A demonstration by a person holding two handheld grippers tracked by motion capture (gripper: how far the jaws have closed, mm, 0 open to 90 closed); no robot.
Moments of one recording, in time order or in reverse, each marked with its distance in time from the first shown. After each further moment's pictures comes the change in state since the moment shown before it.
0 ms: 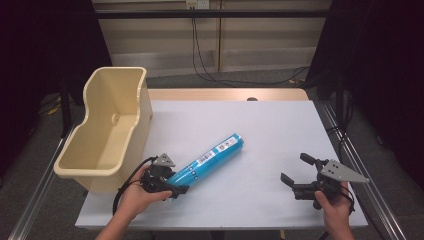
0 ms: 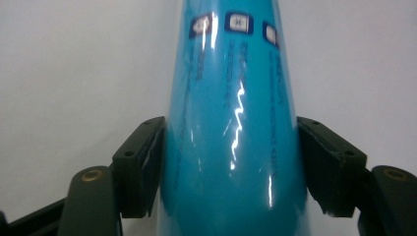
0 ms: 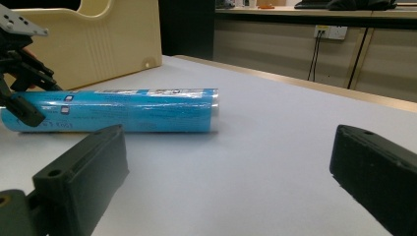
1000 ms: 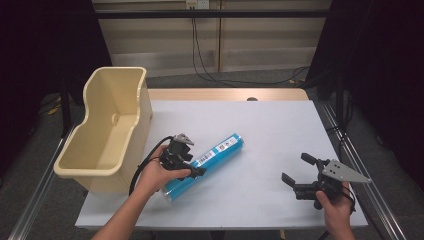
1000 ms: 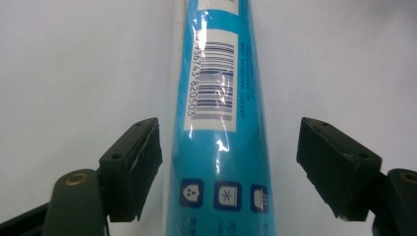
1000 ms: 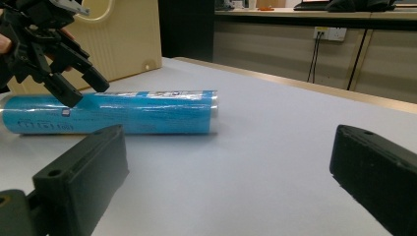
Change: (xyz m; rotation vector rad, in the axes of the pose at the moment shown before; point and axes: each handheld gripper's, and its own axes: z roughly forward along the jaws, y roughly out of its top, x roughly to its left) left arm 0.000 0.070 0.028 0.054 -0.026 0.005; right arm -0.001 0.001 -0.002 -0.008 -0.002 0.007
